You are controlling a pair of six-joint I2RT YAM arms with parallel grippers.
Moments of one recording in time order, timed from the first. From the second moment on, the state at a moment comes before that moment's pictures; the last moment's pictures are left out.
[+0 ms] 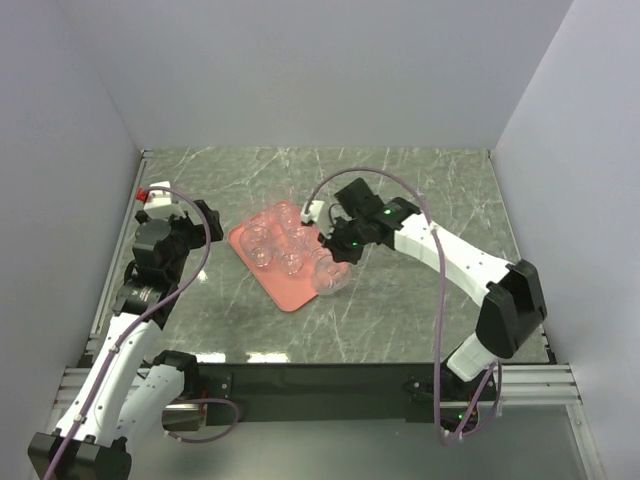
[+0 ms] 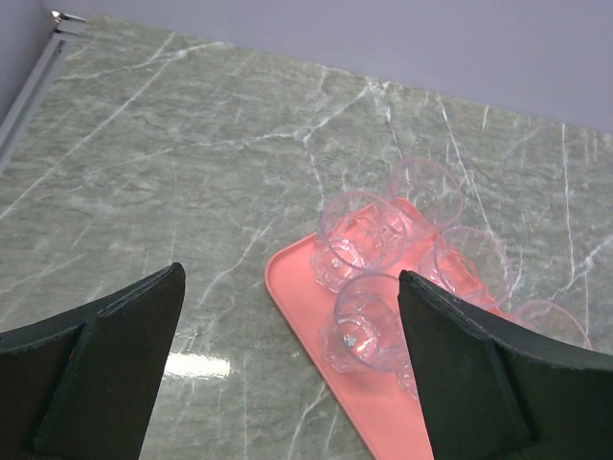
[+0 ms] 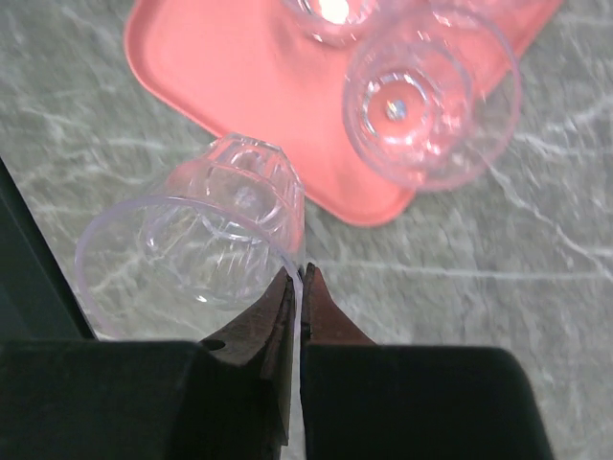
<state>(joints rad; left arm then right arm) -0.18 0.75 0.71 -0.15 -0.18 -0.28 0.67 1.55 1.33 -0.79 -0.31 -0.49</state>
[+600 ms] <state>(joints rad) -0.18 0.69 0.70 -0.14 -0.28 -0.28 0.86 1.82 1.56 -0.78 -0.14 -0.38</state>
